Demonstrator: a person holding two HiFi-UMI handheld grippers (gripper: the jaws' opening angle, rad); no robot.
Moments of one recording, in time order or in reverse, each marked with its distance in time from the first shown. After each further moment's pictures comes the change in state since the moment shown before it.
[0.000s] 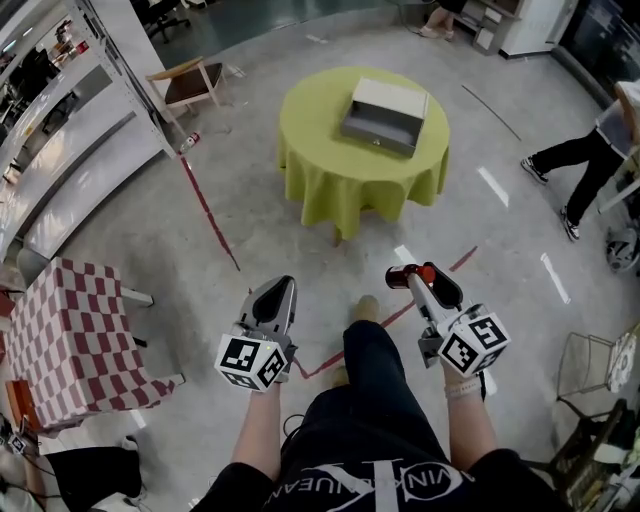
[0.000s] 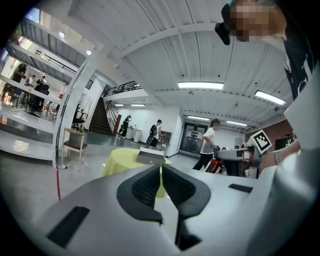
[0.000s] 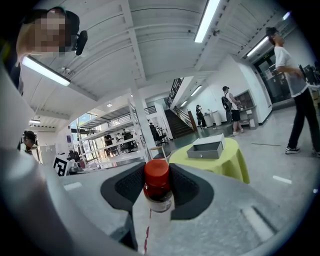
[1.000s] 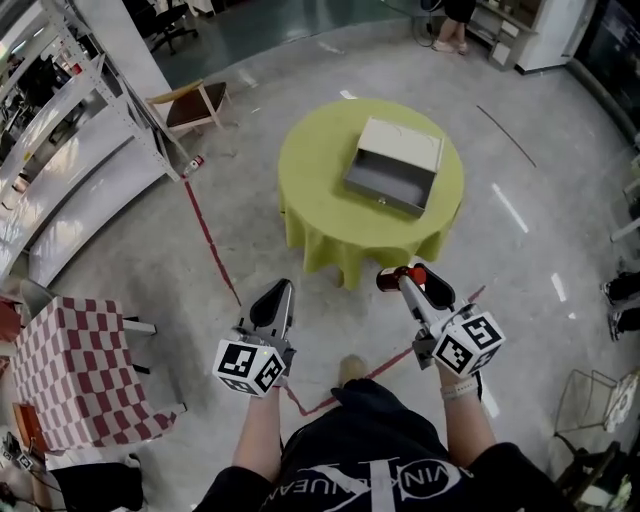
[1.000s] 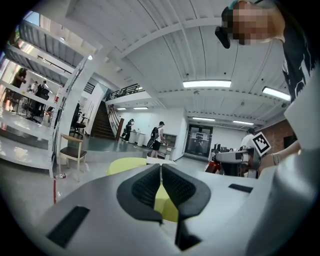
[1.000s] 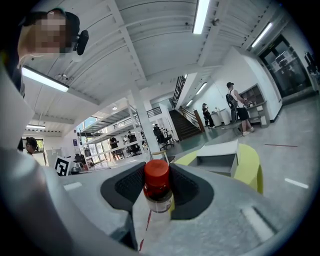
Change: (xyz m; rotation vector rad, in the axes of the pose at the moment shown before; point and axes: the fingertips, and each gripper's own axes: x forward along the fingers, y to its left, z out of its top) left arm 0.154 0.065 0.061 0.017 -0.034 0.050; right arm 0.147 -0.093 0.072 0.006 -0.007 0.106
